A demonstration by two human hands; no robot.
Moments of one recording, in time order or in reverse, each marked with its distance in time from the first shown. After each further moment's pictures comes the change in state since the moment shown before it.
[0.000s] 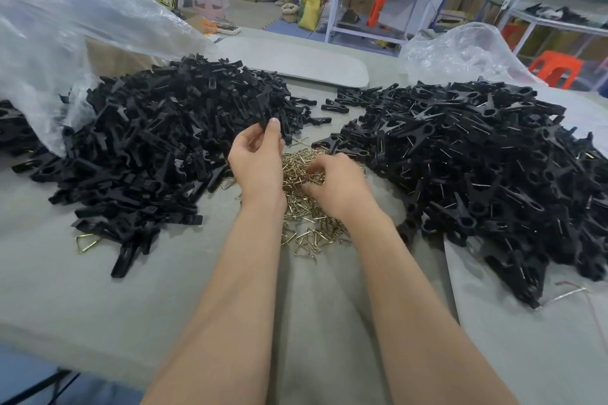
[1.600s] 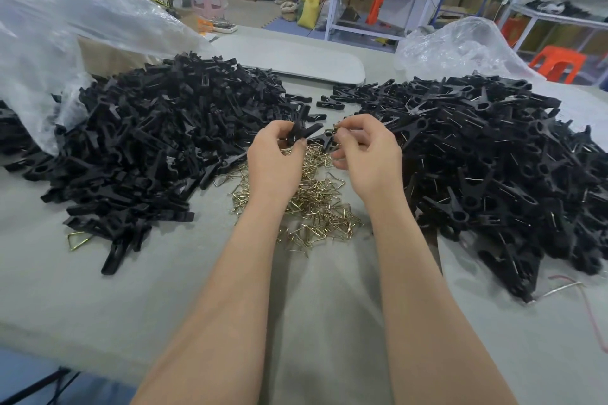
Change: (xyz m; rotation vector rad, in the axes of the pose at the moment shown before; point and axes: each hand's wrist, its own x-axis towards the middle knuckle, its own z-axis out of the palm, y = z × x) left_hand -0.007 -0.010 -0.001 0.875 -0.294 0.388; right_hand -0.006 0.018 -0.028 0.829 0.389 -0.045
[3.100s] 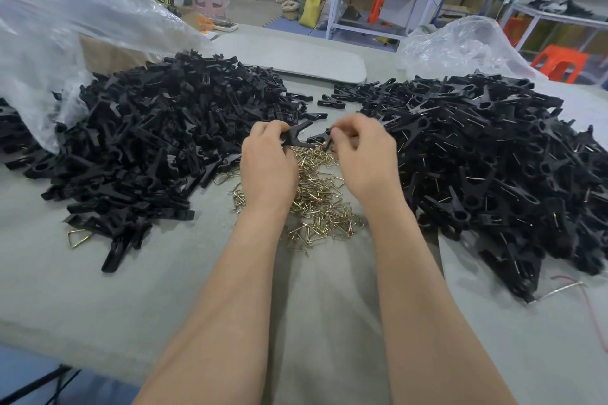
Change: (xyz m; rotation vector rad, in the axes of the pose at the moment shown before) left_hand -0.002 -0.005 -0.003 0.367 0.105 0.128; right_hand 0.002 -0.006 0.003 -0.396 -0.031 -0.117
